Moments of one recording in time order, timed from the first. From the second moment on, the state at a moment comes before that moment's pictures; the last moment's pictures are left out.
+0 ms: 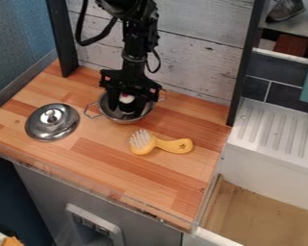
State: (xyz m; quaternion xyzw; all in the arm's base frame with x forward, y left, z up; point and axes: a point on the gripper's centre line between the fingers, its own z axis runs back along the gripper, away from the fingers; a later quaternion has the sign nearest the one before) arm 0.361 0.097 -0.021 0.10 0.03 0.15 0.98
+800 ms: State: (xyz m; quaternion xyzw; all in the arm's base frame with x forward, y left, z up) arm 0.361 0.092 0.025 0.08 0.00 0.14 0.99
